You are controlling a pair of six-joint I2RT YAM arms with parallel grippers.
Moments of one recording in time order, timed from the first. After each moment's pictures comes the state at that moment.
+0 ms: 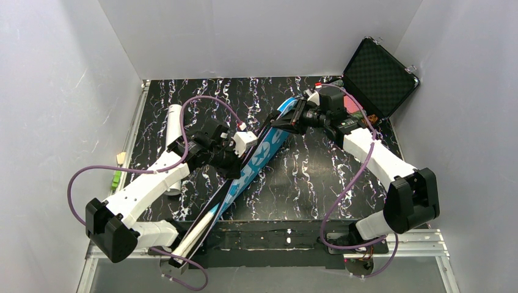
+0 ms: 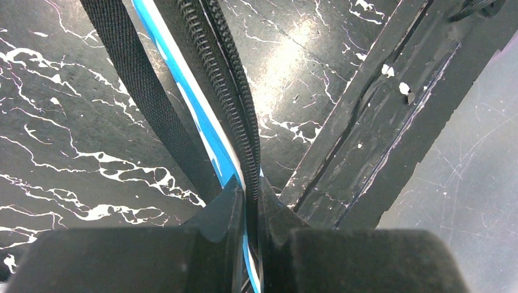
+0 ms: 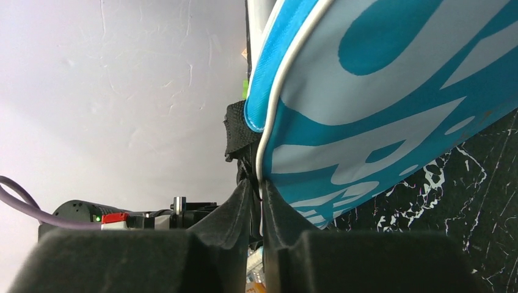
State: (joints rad) left arm -0.66 1.22 1.11 -0.86 0.38 0.18; right arm 0.43 1.45 1.13 -0.14 -0.62 1.09
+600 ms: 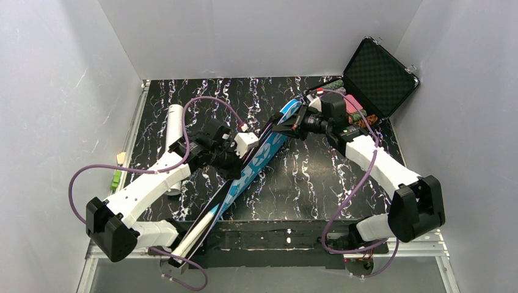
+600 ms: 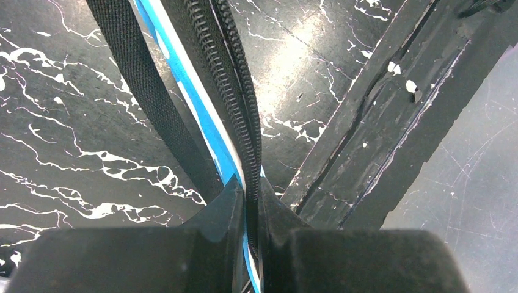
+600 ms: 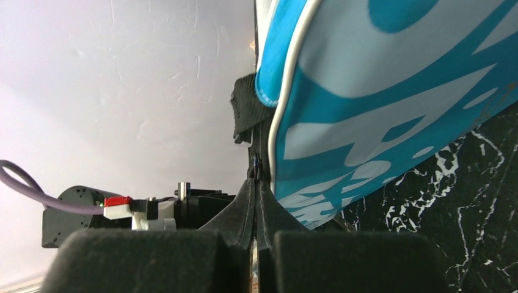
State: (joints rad) left arm -0.67 1.23 1.11 -0.86 0.35 0.18; right arm 0.44 1.39 1.05 -0.09 -0.63 1.13
